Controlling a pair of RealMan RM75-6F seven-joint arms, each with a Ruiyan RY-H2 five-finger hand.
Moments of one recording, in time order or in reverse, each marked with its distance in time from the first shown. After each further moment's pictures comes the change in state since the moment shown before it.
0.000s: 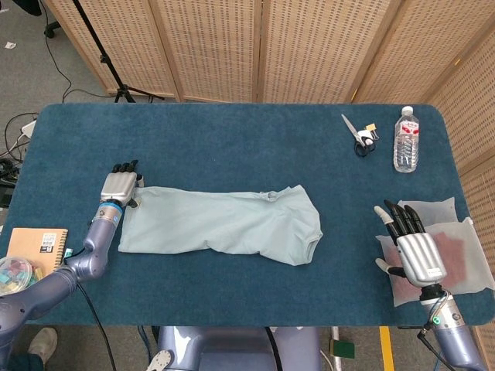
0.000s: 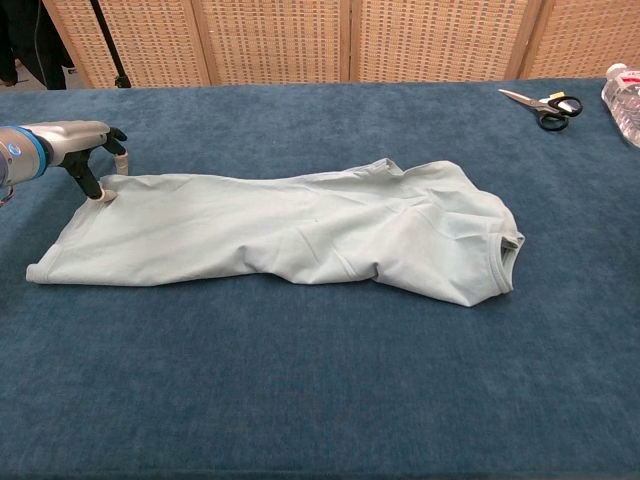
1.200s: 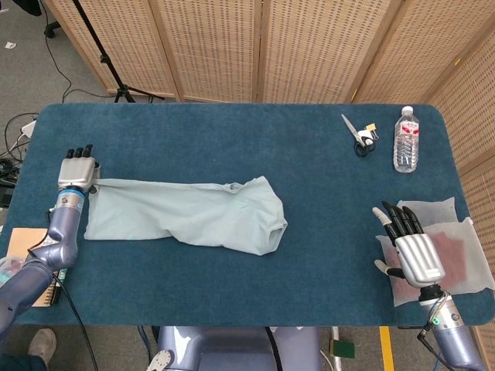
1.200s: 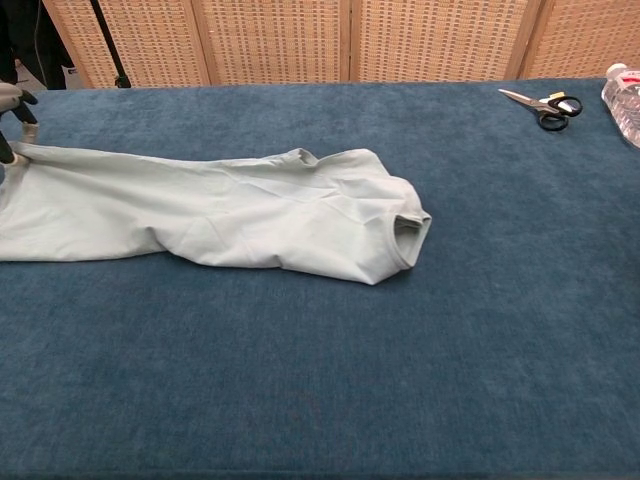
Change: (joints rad) left arm 0.023 0.047 -0.011 0.234 0.040 -0.072 -0.011; right arm -0.005 0.001 0.004 -0.004 -0.009 -0.016 -0.005
